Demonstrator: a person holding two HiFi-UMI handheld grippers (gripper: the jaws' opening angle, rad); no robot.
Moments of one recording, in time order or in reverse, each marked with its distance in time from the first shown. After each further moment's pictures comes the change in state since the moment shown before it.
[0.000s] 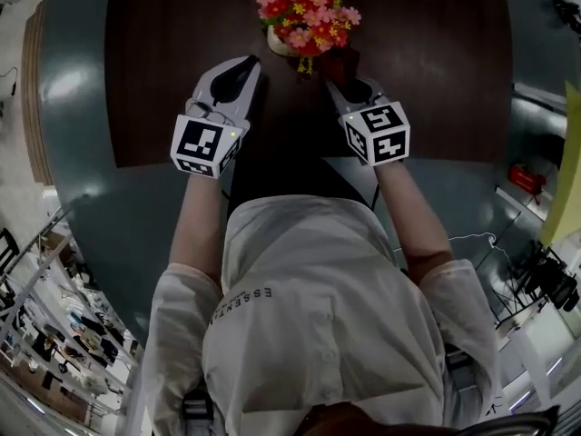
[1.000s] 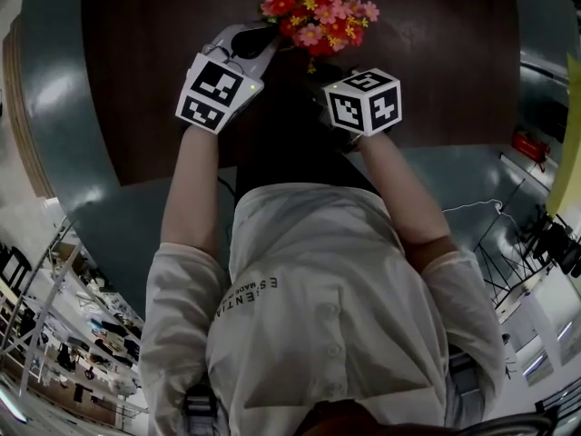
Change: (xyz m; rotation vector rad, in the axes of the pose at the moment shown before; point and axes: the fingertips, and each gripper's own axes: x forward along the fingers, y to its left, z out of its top) left arm 0.072 0.017 -0.039 0.136 0.221 -0.292; right arm 0.070 0.060 0.010 0.332 0.088 0.246
